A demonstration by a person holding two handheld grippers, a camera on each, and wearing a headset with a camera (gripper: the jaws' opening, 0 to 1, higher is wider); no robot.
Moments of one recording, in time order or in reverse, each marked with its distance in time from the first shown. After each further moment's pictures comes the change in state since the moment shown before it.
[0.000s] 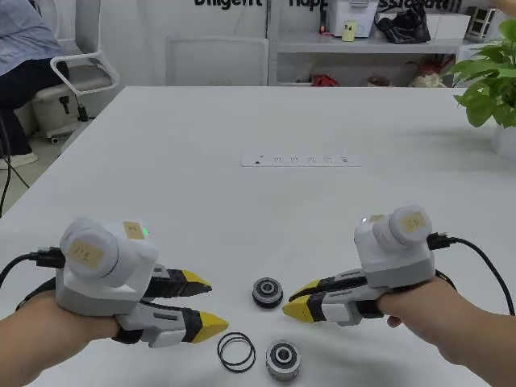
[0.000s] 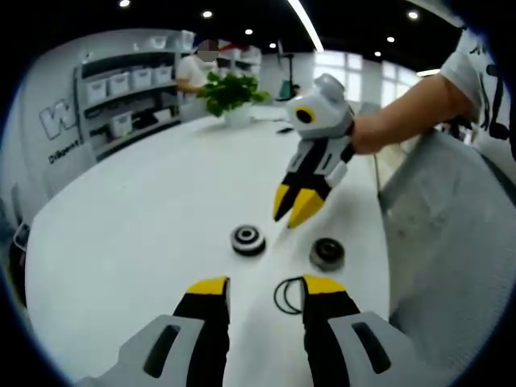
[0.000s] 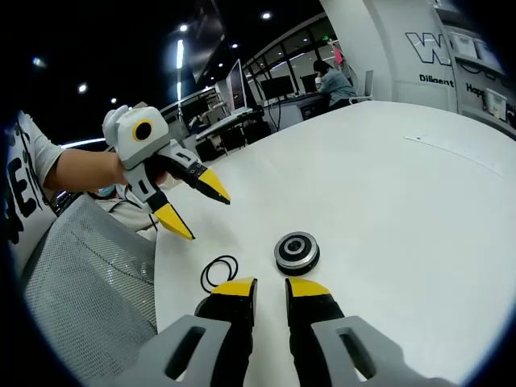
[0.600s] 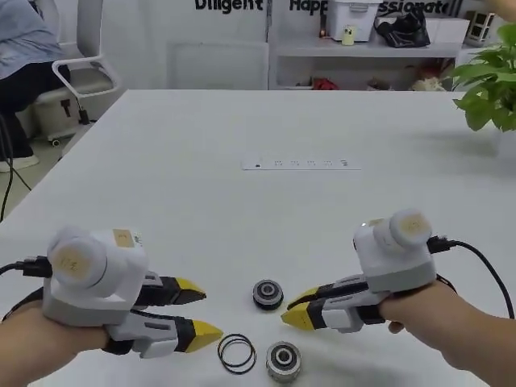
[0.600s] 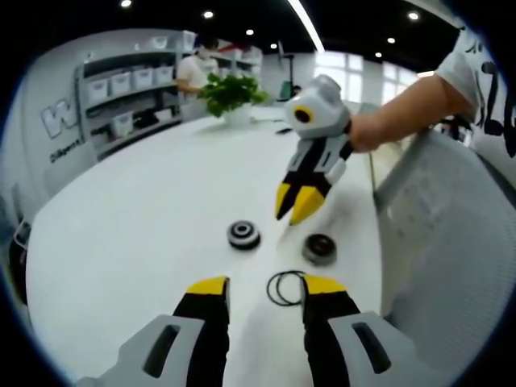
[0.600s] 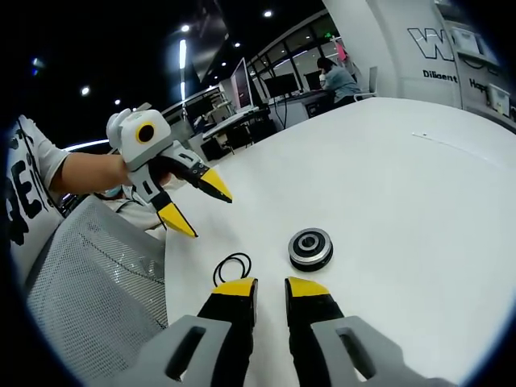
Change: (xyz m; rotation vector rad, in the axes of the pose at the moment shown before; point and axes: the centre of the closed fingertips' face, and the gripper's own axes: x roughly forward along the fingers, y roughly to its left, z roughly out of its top) left arm -0.012 -0.007 -0.005 -0.006 -0.002 0.003; right arm -0.002 0.014 -0.002 0.012 0.012 0.036
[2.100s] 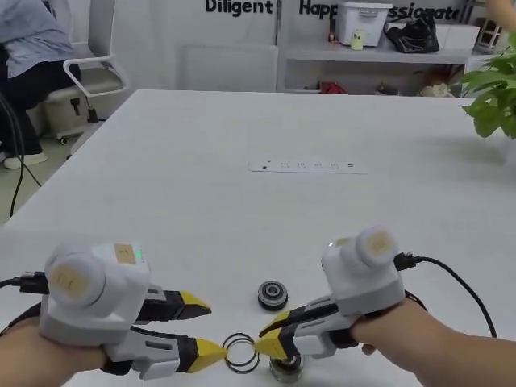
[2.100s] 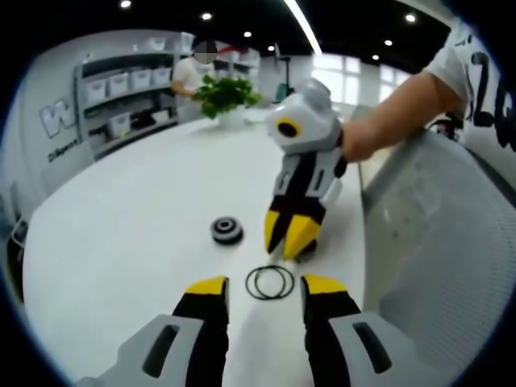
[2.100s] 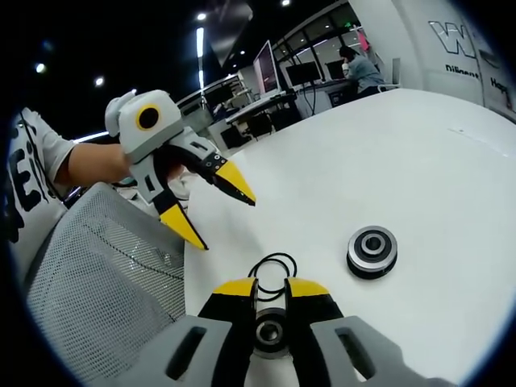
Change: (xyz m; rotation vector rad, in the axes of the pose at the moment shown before) left arm -0.007 -0.022 -0.006 -0.005 -0.014 -0.018; right arm 0.033 0.042 -0.008 -0.029 0.059 0.109
